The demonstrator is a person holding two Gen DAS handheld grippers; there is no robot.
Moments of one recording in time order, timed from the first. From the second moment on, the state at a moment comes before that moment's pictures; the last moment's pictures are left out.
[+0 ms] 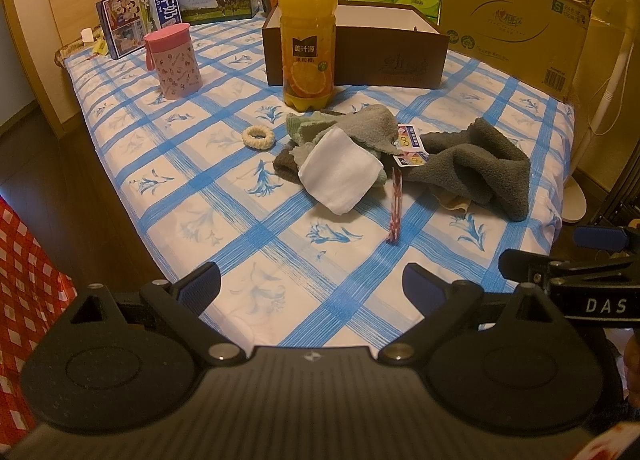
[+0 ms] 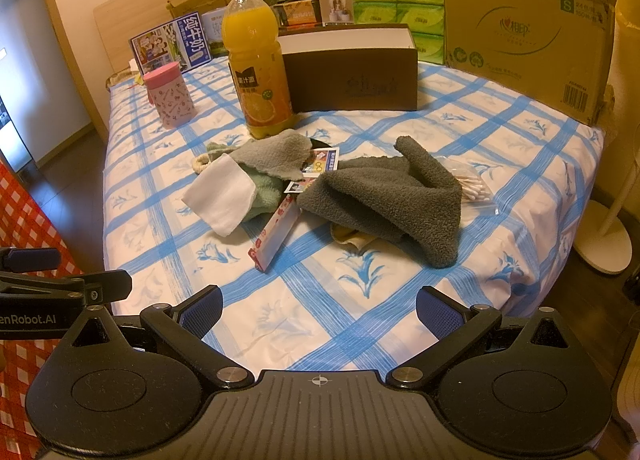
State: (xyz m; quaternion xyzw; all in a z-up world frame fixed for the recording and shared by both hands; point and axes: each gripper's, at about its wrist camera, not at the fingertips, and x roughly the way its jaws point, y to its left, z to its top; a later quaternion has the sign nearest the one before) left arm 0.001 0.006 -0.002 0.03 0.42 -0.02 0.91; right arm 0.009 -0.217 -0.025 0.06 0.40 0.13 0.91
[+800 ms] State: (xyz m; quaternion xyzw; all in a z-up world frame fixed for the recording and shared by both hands) left arm 0.034 0.011 -0.021 0.03 0.43 -0.01 0.90; right arm 0.041 -0.241 -0.042 0.07 0.36 0.11 0.92
